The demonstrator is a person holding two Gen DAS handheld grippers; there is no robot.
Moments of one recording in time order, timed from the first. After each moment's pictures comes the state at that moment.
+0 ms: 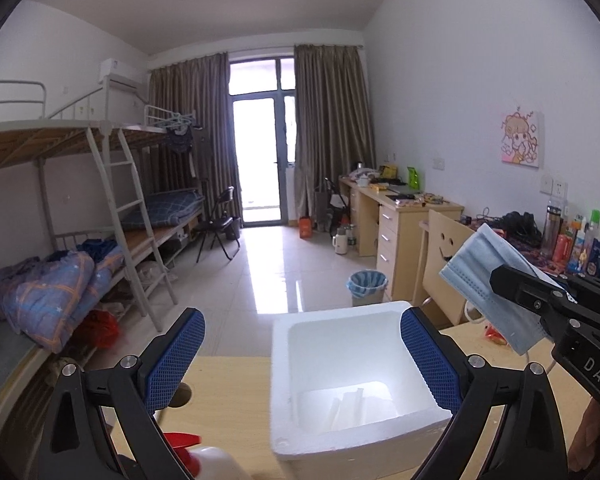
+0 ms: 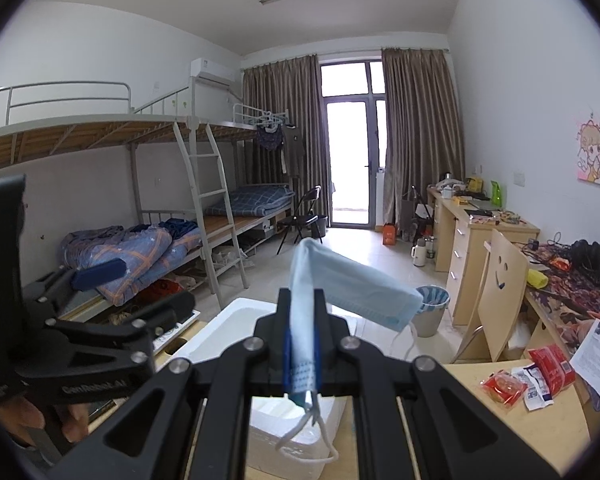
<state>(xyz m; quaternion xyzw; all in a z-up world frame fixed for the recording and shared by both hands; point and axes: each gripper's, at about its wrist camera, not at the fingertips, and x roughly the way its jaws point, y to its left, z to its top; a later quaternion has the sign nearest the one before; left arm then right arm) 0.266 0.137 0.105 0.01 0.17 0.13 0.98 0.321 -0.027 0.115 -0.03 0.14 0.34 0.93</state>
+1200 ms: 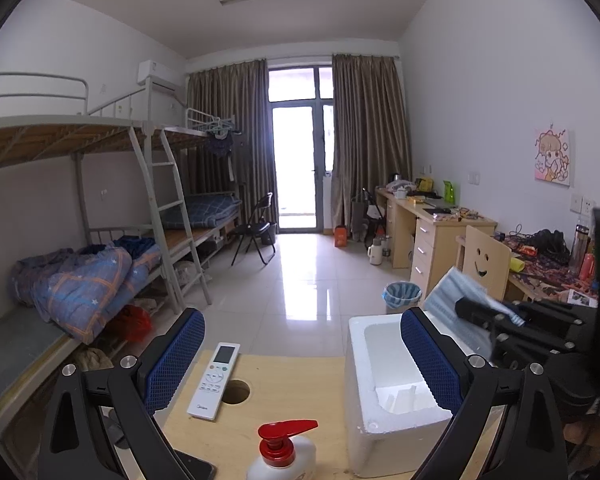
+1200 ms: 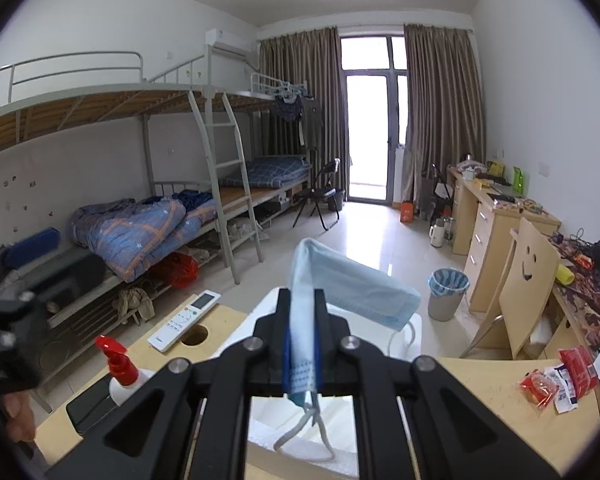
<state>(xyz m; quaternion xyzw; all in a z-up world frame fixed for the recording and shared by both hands) 0.226 0.180 0.119 -0.01 0.15 0.19 0.97 0.338 0.039 0.095 -0.06 0.19 0.37 0.91</state>
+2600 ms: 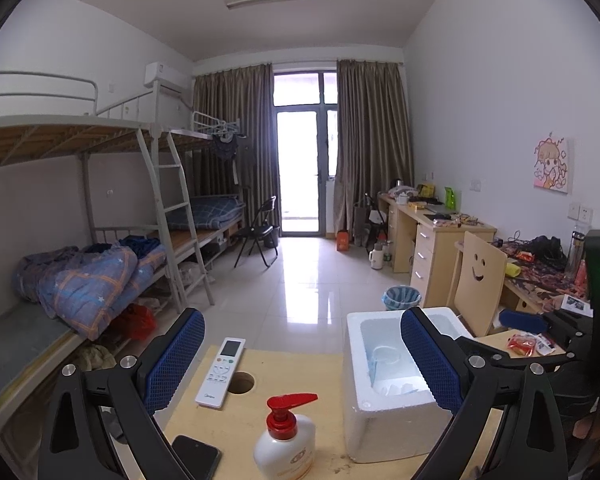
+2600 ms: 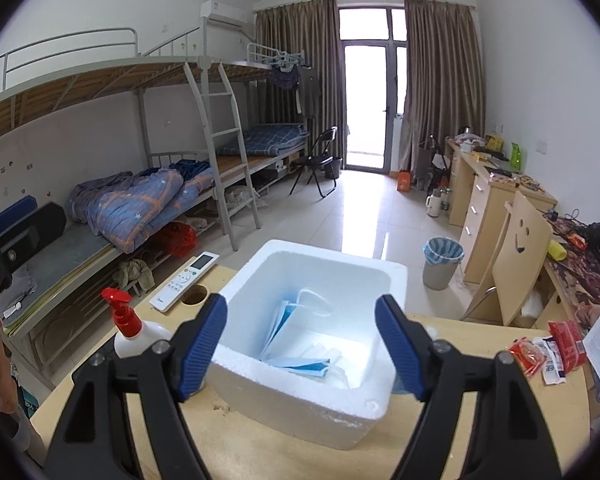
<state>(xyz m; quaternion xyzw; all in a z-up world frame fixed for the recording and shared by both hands) 0.203 0.170 0.126 -0.01 0.14 0.20 0.97 0.318 0.020 0.094 -0.08 0.24 0.36 0.90</state>
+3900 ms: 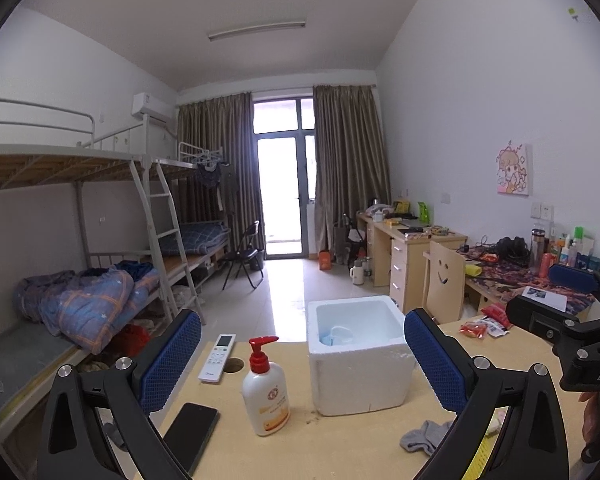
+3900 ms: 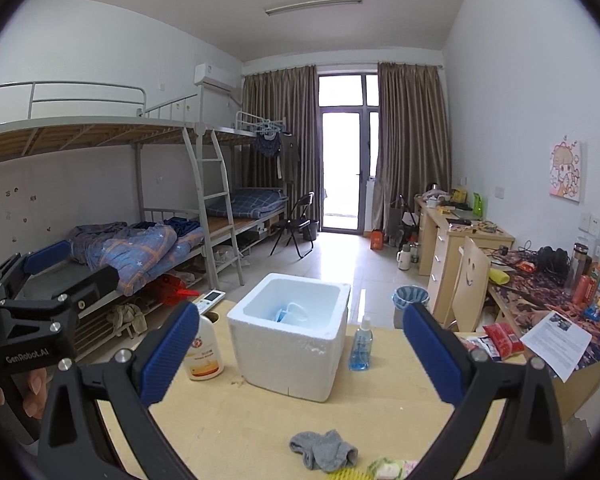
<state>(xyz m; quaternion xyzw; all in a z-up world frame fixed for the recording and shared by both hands) 0.083 0.089 0.139 0.02 0.10 0.16 0.98 0.180 -0.086 0.140 -0.04 0.12 0.33 0.94</state>
